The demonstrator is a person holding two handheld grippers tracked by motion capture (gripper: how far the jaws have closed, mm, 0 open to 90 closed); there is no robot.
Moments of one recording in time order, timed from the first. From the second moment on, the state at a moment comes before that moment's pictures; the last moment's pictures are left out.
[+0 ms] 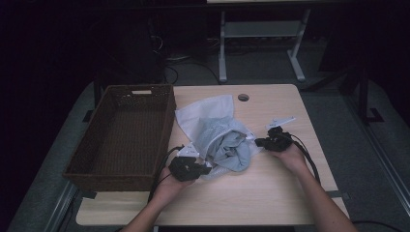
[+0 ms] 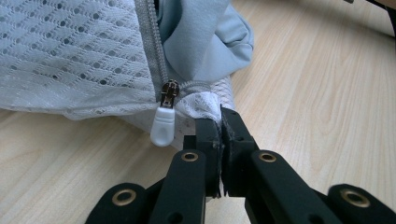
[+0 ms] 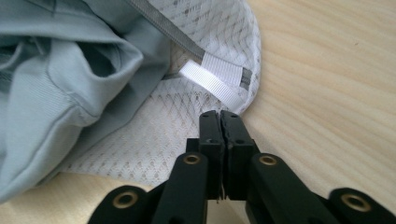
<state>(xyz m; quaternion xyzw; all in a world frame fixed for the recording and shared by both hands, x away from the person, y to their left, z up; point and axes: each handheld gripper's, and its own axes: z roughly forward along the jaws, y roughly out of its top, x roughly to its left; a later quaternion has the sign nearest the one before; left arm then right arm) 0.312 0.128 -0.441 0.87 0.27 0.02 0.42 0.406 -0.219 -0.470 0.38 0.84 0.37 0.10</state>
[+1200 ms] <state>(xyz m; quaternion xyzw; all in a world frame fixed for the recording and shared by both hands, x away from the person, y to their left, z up) 0.286 0.112 -0.386 0.84 0.25 0.06 0.47 0.291 -0.244 -0.440 0.34 0.87 0.35 0.09</state>
